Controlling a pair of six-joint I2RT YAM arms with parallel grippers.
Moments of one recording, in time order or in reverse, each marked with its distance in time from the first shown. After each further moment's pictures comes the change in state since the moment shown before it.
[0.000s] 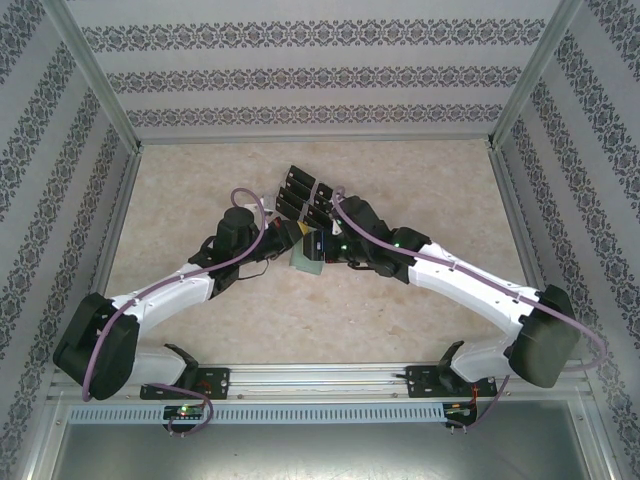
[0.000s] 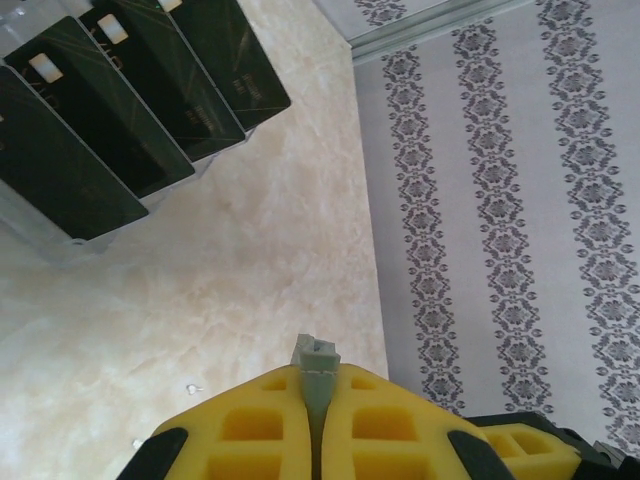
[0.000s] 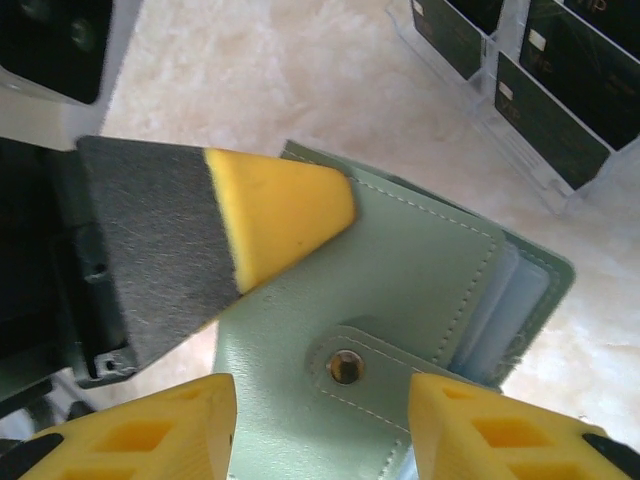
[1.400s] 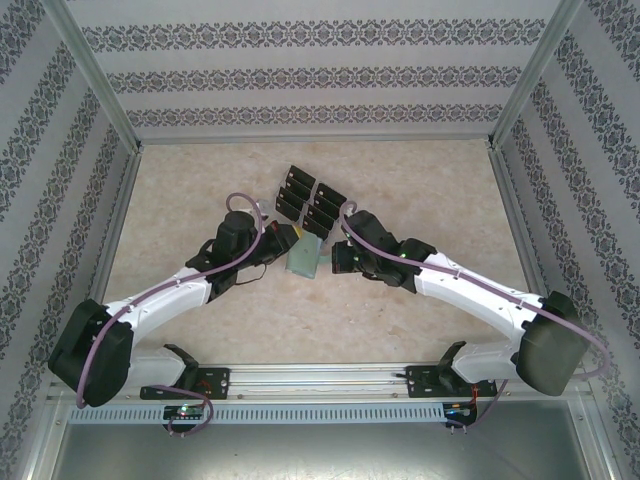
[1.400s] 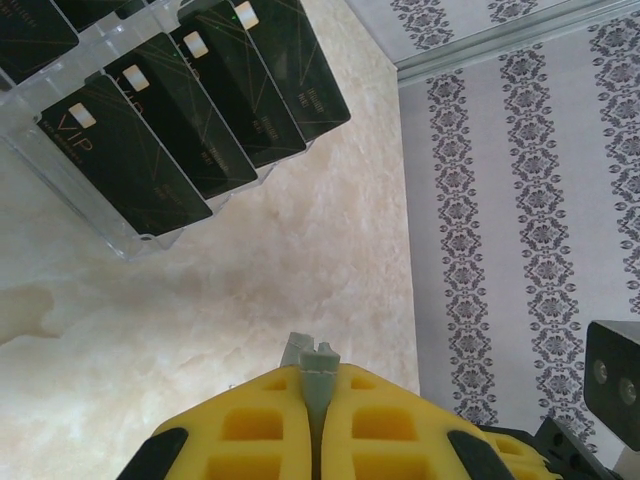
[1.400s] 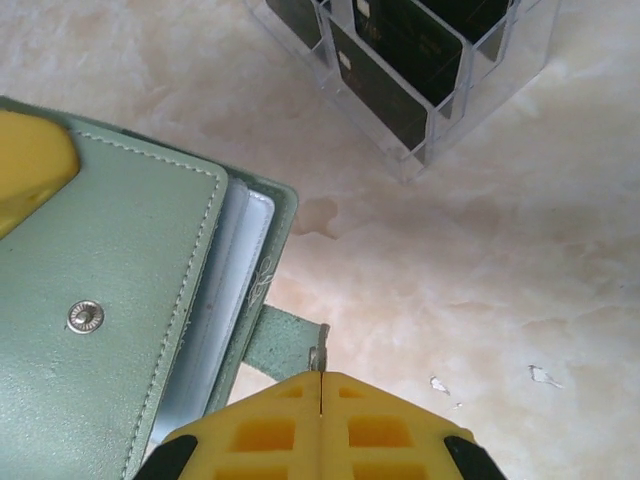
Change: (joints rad) left arm -0.013 -0.041 -0.022 -0.078 -0.095 -0.001; right arm -0.029 -0.064 -0.150 -0.011 0.116 -0.029
